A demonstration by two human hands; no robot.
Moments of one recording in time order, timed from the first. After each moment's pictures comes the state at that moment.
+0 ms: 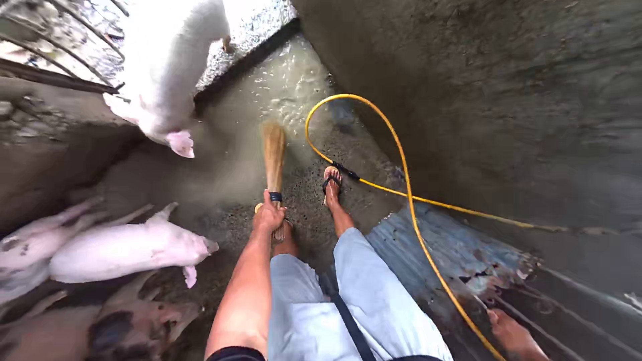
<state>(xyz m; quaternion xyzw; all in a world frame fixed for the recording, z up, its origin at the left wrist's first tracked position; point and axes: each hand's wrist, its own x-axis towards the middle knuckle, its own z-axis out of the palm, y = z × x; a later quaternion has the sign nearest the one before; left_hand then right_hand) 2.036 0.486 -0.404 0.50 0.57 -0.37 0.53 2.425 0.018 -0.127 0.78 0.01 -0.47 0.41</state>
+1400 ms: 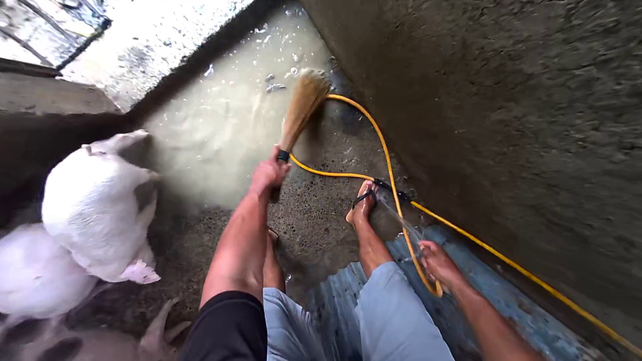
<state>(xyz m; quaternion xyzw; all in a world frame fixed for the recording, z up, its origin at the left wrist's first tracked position) 2.186 0.525 -0.559 0.60 0.57 -0.32 0.46 2.512 0.161 -0.404 0.82 -0.04 -0.56 0.09</state>
